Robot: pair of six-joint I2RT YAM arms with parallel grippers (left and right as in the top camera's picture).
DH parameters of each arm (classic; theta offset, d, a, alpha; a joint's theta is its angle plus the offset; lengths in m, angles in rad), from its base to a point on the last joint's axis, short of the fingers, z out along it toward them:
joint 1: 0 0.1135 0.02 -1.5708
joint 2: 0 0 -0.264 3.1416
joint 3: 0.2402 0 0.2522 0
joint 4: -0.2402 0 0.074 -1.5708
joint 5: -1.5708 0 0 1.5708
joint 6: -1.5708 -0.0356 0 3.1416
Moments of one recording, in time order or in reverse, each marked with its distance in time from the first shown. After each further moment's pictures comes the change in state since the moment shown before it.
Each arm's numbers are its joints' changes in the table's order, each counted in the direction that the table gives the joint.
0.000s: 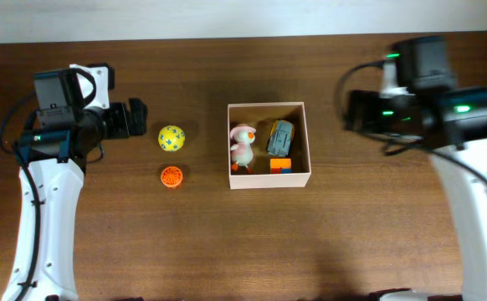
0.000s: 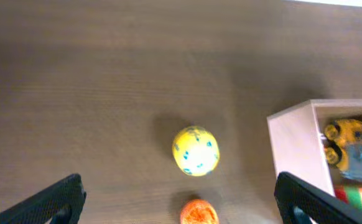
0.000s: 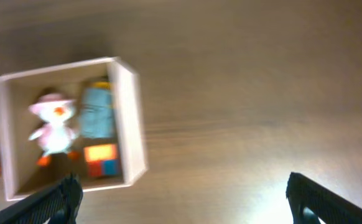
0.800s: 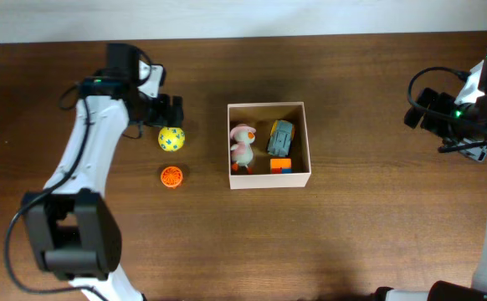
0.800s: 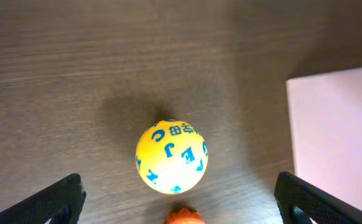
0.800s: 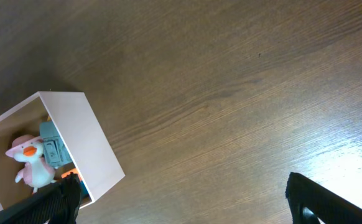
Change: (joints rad) left arm -0.185 0.463 0.272 -0.132 0.115 -0.024; right arm -0.334 0.024 -0.008 -0.044 0.148 -0.002
